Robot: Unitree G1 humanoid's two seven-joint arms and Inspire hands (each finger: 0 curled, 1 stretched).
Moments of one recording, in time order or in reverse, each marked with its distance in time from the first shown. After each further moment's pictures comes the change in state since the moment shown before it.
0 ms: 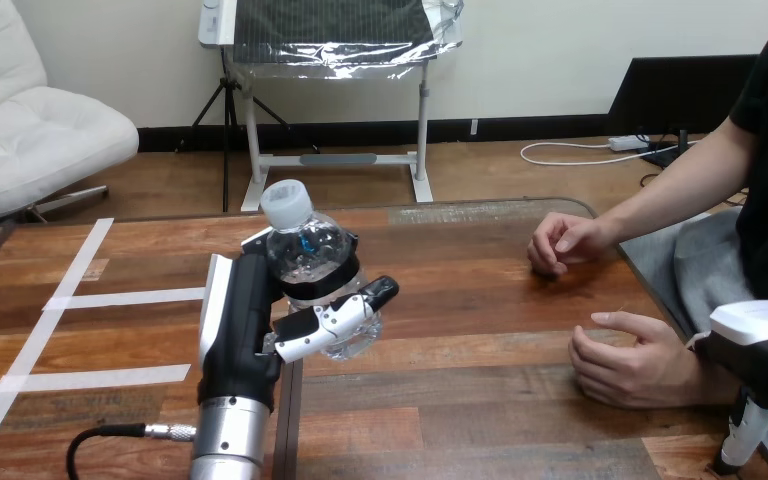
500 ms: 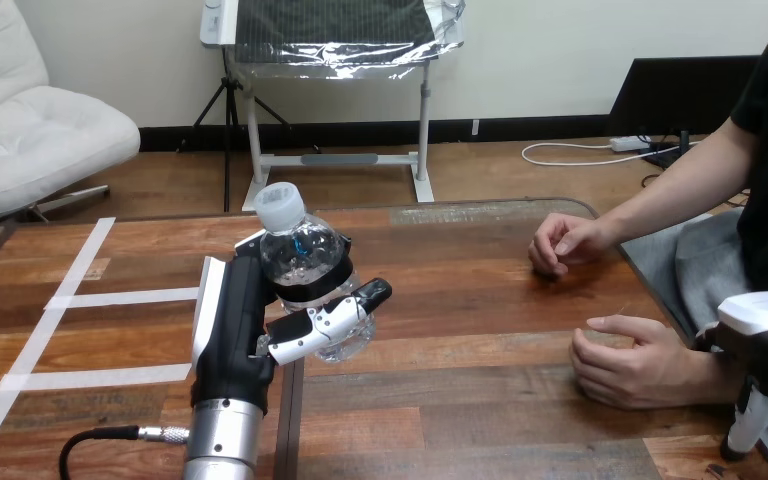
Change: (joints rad) left arm 0.006 0.003 0.014 0.000 -0.003 0.000 -0.016; right arm -0.079 0.009 0.048 0.129 -0.018 0.005 -0.065
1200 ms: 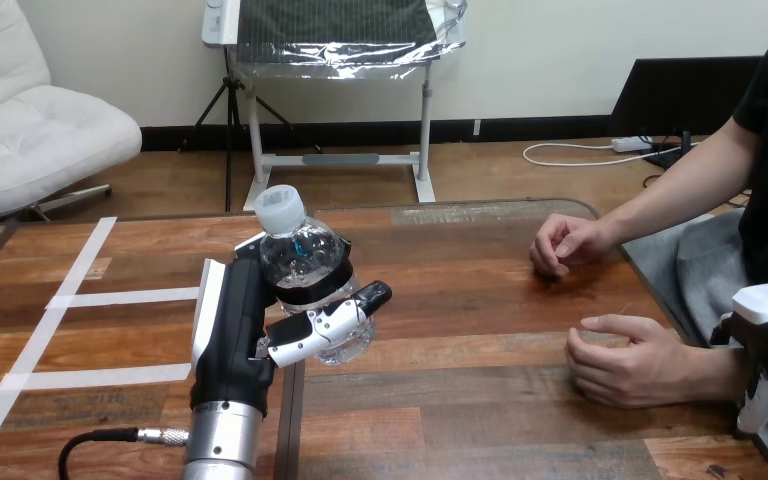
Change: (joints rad) left arm 0.007 0.000 0.000 -0.007 0.001 0.000 -0.004; right arm -0.091 0.008 0.062 0.160 -0.005 0.011 -0.067
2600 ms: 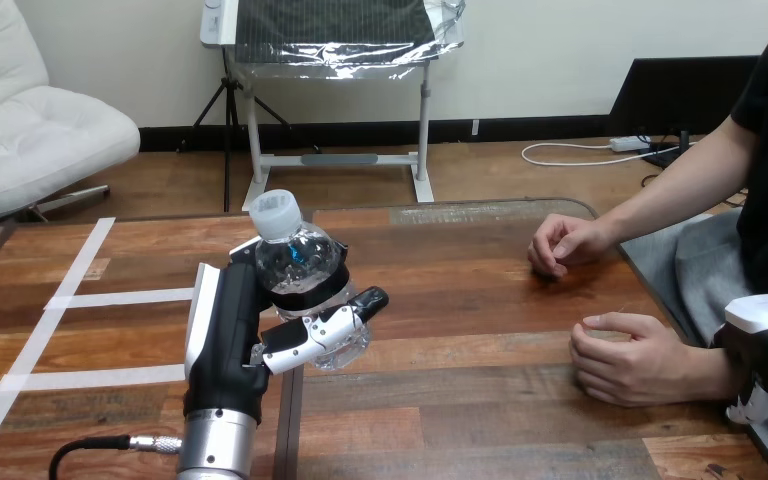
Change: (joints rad) left arm 0.037 0.011 0.001 -0.047 0.006 0.001 -0.006; right arm -0.054 0.010 0.044 0.133 0.053 -0.088 -0.039
